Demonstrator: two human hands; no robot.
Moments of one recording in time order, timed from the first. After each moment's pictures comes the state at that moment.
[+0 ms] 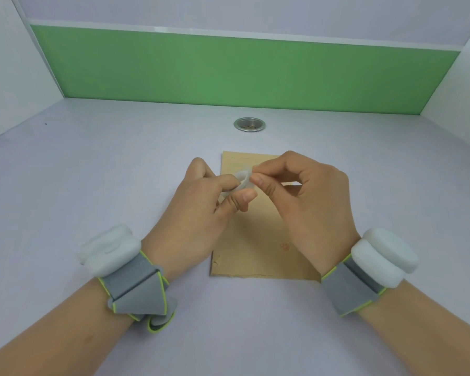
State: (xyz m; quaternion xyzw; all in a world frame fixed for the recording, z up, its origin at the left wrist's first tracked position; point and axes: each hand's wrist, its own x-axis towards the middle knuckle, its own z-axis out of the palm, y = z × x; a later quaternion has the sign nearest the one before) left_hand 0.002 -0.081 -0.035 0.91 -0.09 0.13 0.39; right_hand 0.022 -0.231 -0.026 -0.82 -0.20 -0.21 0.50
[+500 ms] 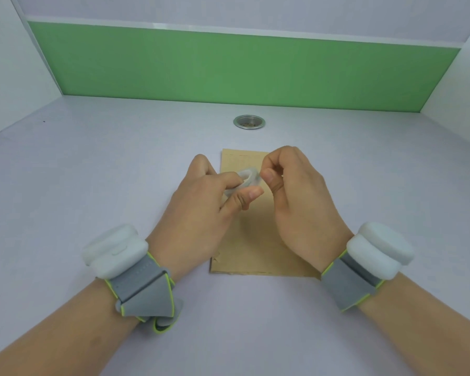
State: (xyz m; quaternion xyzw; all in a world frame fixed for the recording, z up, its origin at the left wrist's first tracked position) left_hand -0.001 -0.087 -0.032 0.92 -0.07 0.15 0.35; right_hand 0.028 -0.230 -0.032 -0.87 -0.25 -0.20 0.38
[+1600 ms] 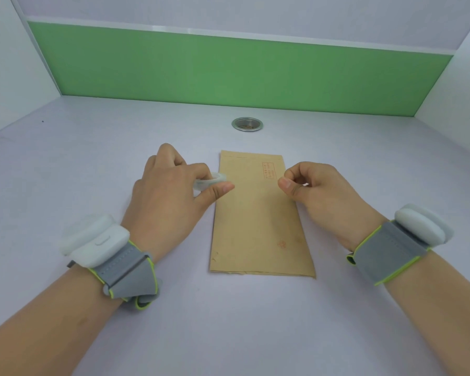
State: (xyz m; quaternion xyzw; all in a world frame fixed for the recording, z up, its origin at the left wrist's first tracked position) left_hand 0.007 -0.059 -0.031 0.96 0.02 0.19 0.22; right_hand 0.048 -0.262 -0.024 -0.87 -0.11 0.00 0.49
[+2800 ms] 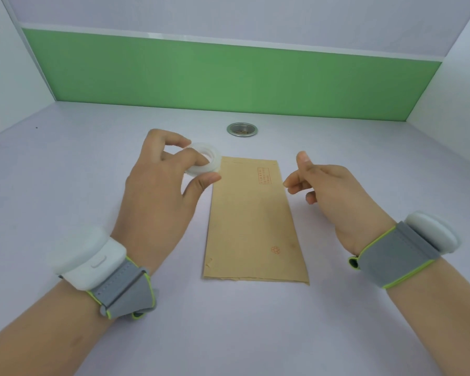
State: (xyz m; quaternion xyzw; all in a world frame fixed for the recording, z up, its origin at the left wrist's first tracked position) left_hand 0.003 -0.063 -0.024 0.89 -0.04 0.35 0.28; right_hand 0.040 -0.268 -0.005 -0.83 0.00 0.01 0.56
